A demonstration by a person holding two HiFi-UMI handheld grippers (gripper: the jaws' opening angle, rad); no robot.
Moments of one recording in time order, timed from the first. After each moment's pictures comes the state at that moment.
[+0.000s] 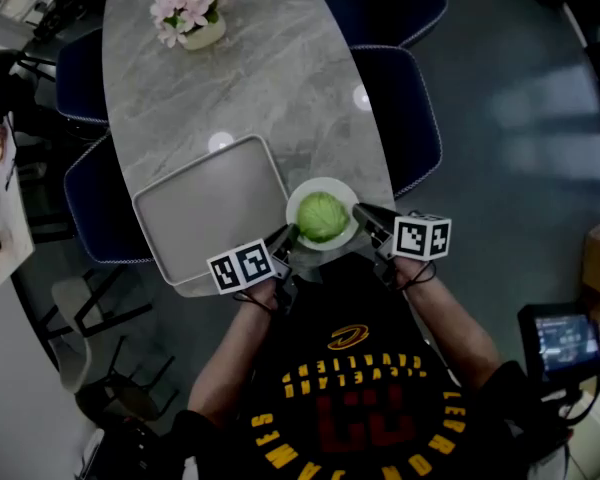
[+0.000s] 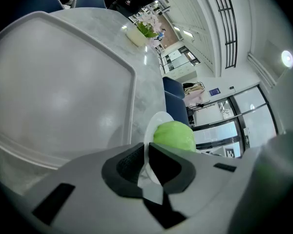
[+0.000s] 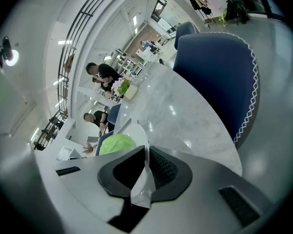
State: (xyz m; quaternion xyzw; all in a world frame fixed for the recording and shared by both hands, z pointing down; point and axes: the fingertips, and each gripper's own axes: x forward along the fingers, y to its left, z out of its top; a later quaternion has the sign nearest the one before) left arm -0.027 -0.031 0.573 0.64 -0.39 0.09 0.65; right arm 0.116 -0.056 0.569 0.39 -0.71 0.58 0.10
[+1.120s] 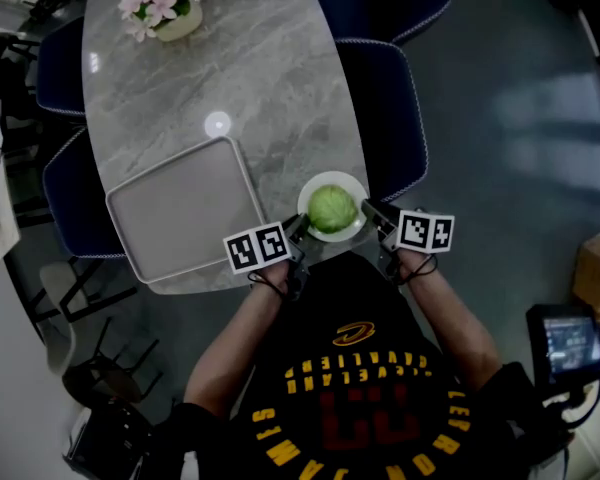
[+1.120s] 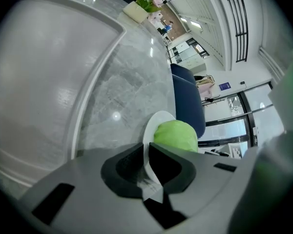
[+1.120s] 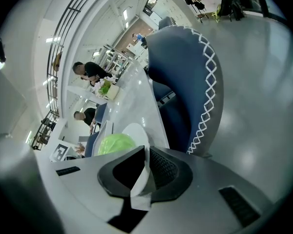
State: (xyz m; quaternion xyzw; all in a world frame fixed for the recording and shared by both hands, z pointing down) left arm 0.066 -0.051 0.633 0.61 -0.40 0.14 0.67; right arm 0.209 -0.074 0.629 0.40 -0.67 0.61 0.13
